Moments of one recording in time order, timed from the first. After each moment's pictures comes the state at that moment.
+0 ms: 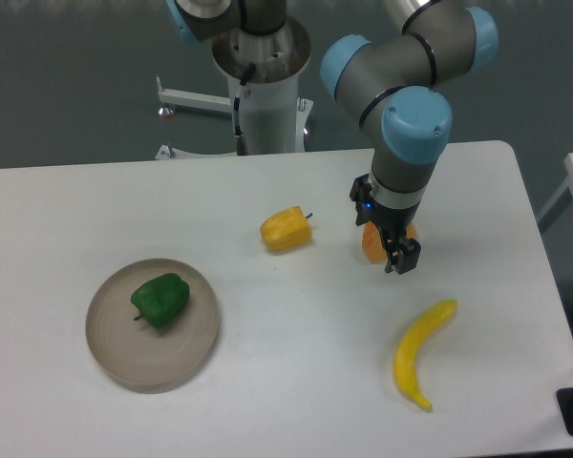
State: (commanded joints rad) arm 2.34 -1.98 -1.38 -1.33 1.55 1.63
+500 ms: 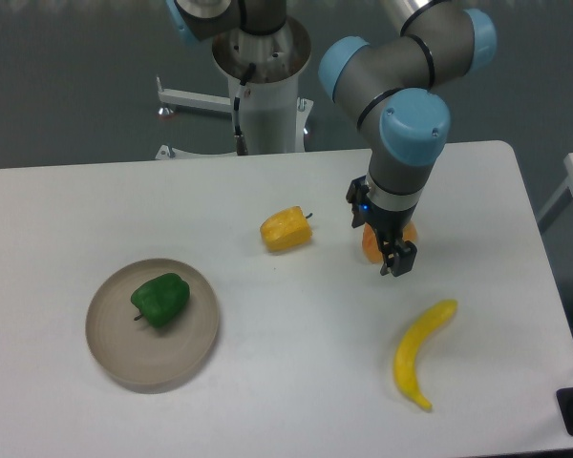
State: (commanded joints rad) arm 2.30 -1.98 -1.42 -1.31 1.51 1.63
